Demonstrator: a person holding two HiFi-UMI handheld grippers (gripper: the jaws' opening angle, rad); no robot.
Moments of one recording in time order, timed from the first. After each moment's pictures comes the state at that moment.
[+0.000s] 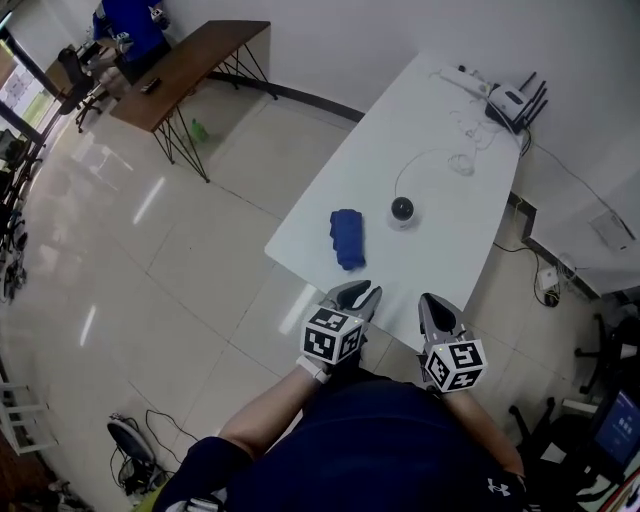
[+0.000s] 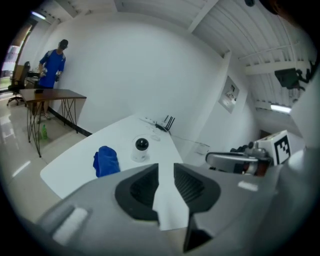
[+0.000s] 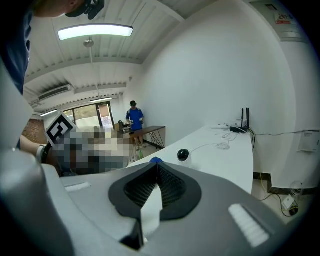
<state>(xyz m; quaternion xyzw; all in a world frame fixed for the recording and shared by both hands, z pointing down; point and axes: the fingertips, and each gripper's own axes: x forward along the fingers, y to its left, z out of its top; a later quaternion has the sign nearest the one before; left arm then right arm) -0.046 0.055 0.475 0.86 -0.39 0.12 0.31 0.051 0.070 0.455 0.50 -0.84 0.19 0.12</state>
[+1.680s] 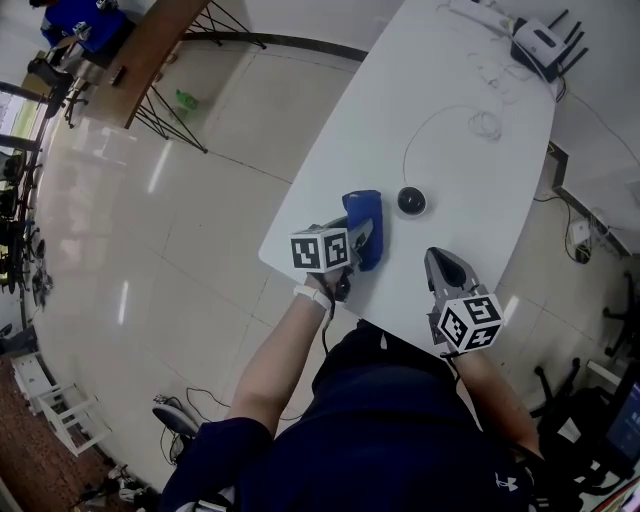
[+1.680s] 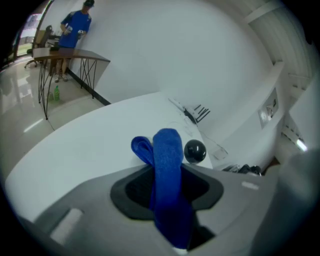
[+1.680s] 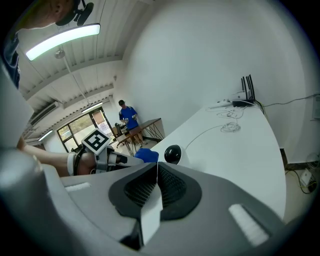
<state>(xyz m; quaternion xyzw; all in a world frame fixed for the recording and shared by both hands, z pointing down) -0.080 -0.125 0.596 0.76 -0.41 0.15 0.48 0.047 -0.060 0.518 0.47 -0.82 0.31 0.10</state>
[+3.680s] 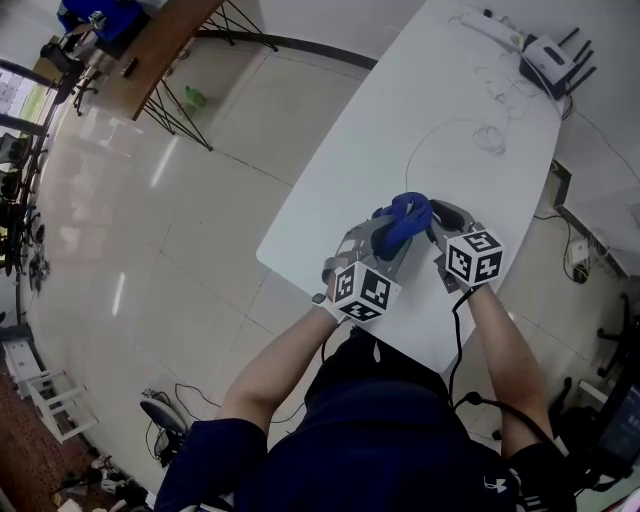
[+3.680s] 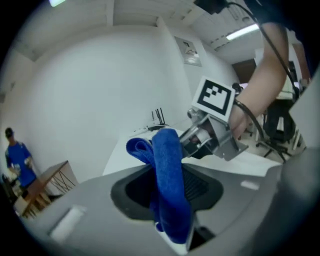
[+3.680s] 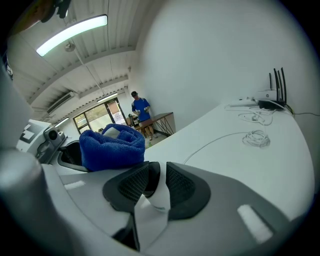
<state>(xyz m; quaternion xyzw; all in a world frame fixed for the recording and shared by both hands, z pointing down) 0.005 -0.113 0.531 0.90 -0.35 0.28 -0.02 0.040 -0.167 0.558 0.38 -0.87 0.28 0.14</state>
